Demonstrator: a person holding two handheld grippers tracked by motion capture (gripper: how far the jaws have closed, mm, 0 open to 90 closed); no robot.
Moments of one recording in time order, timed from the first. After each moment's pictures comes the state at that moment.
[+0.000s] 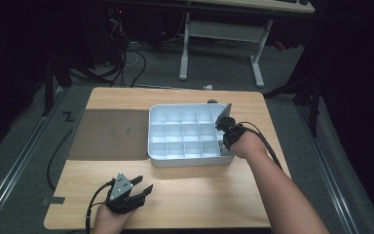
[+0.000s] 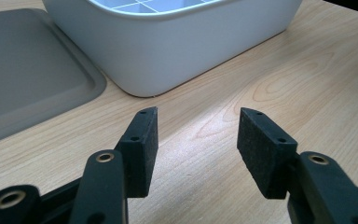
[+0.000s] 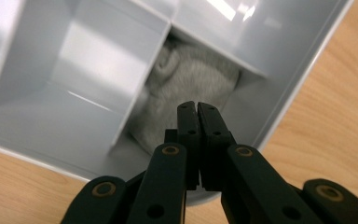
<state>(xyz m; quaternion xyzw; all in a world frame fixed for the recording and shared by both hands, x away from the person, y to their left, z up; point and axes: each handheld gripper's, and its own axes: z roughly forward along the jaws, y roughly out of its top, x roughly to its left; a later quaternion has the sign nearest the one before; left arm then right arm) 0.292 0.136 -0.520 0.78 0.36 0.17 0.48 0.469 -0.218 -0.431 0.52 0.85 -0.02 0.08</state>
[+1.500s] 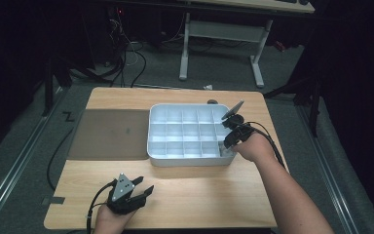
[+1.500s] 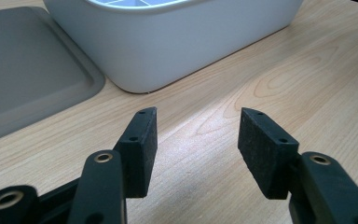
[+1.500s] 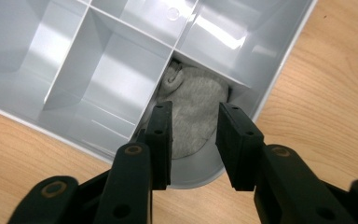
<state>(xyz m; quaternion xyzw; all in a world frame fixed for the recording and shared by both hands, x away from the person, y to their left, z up) 0.291 0.133 -0.522 0.78 0.36 0.18 0.48 0.452 -0.233 -0.406 0.53 0.84 0.08 0.09</state>
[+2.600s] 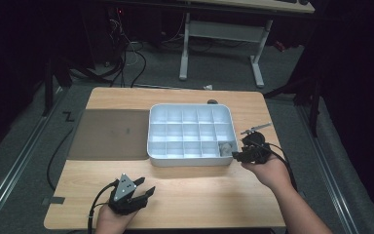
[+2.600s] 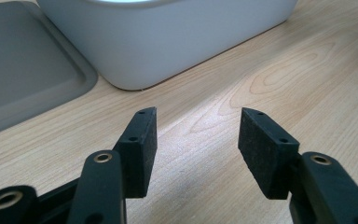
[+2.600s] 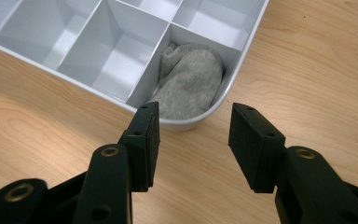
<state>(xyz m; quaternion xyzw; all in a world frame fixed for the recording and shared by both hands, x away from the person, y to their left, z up) 0.291 0.130 -0.523 0.79 0.36 0.17 0.47 0.383 -0.276 -0.418 0.53 0.81 0.21 0.14</state>
